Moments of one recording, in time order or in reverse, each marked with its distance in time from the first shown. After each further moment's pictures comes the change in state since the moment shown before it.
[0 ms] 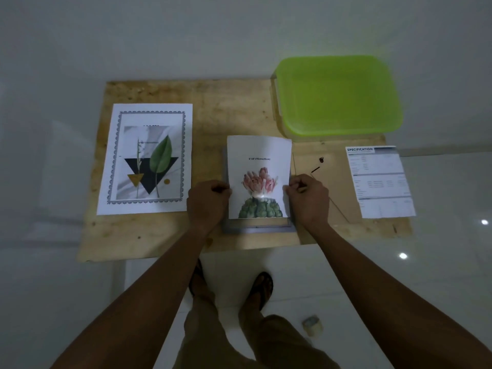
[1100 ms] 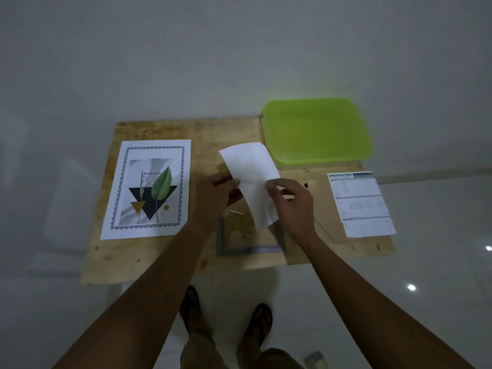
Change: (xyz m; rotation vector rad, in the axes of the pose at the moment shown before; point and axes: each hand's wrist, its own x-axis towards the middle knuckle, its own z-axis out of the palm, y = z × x) left_hand -0.005 0.098 -0.033 -0.908 -0.251 -0.153; right_hand -0.011 -0.058 -0.029 0.385 0.036 -0.220
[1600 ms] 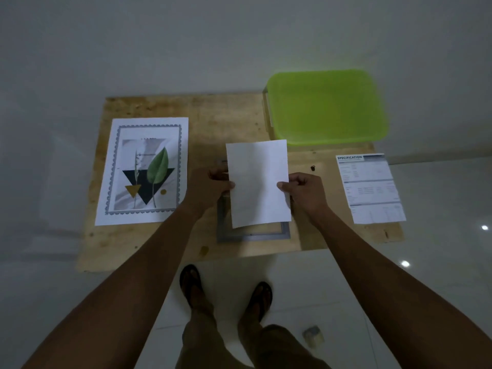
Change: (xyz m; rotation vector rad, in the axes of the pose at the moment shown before) left_hand 0.034 -0.031 -0.042 0.380 -0.069 0.023; right_hand 0.032 0.058 -0.011 0.070 -0.136 0.469
